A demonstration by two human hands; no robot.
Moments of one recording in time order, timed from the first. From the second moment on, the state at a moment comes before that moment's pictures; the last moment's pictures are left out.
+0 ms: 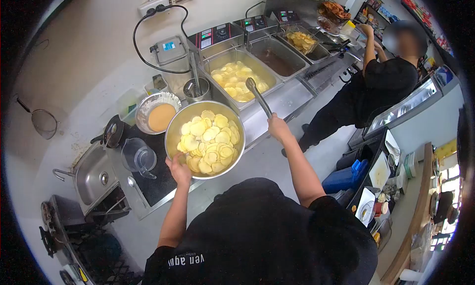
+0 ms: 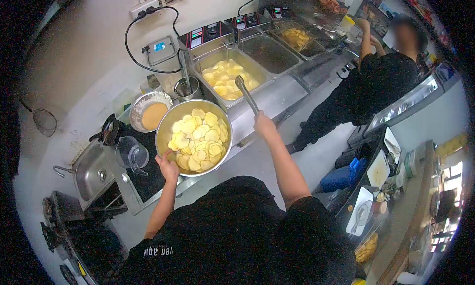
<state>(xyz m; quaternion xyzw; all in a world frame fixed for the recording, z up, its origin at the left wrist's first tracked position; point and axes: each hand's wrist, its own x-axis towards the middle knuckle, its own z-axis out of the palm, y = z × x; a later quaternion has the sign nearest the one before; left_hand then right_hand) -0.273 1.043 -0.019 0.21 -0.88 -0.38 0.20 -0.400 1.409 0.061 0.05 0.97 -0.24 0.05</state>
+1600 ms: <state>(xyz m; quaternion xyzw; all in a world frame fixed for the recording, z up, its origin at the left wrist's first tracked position) -0.272 1.038 -0.021 0.17 -0.87 -0.41 0.22 -0.369 1.377 0.087 0.14 0.93 -0.32 0.12</state>
